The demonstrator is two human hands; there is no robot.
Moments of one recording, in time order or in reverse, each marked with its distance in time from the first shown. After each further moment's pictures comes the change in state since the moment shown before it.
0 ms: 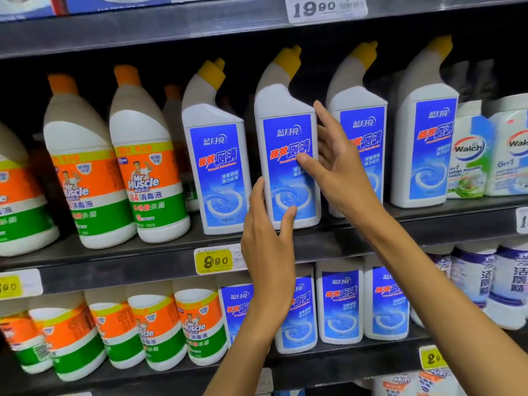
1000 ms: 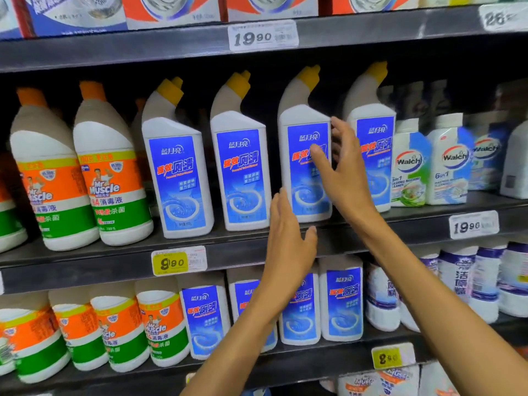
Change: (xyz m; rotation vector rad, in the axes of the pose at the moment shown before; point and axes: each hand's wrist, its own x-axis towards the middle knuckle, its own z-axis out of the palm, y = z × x) left_hand -0.018 0.043 0.061 0.071 -0.391 0.018; right_hand 0.001 0.013 -0.074 -0.270 0.265 0.015
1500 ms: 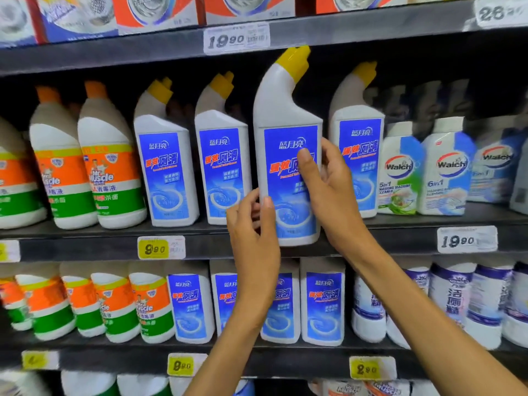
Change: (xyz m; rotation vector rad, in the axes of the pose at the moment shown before) left_hand -0.014 0.034 0.017 -0.342 0.493 -0.141; right_hand -0.028 -0.018 -0.032 0.540 -0.208 0.146
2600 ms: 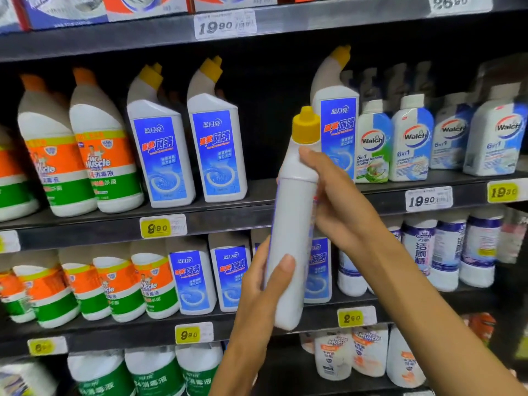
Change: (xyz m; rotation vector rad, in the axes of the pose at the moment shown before) left_hand -0.094 0.004 -0.067 -0.400 -0.505 -0.519; right_hand -0.056 -0.034 -0.006 0.386 -0.040 0.404
